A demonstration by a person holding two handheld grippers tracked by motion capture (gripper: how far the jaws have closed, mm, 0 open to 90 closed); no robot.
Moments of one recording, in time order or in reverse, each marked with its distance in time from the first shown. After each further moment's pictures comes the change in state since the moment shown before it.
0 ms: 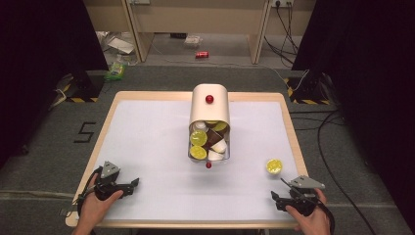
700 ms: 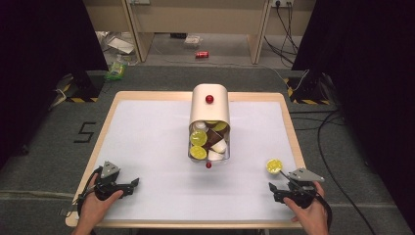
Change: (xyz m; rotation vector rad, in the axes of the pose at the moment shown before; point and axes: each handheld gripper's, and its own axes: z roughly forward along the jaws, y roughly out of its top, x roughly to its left) left arm 0.000 0.000 0.000 0.000 0.000 0.000; right arm -0.002 0.020 0.002 -0.062 -0.001 0.000
